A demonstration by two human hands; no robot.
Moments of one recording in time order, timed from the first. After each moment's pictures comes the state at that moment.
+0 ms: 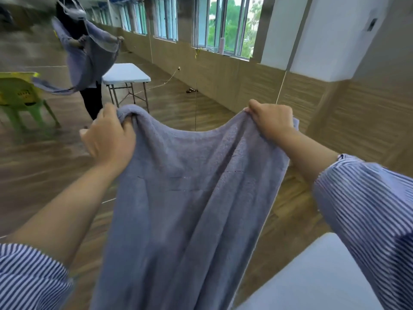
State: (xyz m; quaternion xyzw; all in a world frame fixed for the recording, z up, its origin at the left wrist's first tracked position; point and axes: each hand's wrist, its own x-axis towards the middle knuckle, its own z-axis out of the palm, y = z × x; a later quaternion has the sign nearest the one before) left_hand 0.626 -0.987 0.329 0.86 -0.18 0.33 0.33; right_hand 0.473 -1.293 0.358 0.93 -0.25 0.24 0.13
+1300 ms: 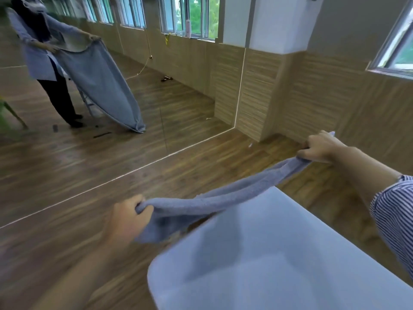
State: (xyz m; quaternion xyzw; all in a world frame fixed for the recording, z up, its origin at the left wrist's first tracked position) left_hand 0.349 -1.011 0.160 0.88 -0.33 0.00 0.35; right_hand 0.088 -1.420 0.279 0.93 -0.36 -0.05 0.07
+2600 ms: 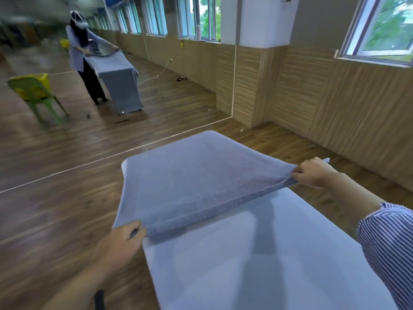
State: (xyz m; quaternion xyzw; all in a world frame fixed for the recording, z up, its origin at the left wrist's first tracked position) left_hand -0.236 -0.851 0.144 0.91 -0.30 -0.10 0.25; right_hand -0.446 -1.314 0.193 0.96 -0.27 -0.07 0.06
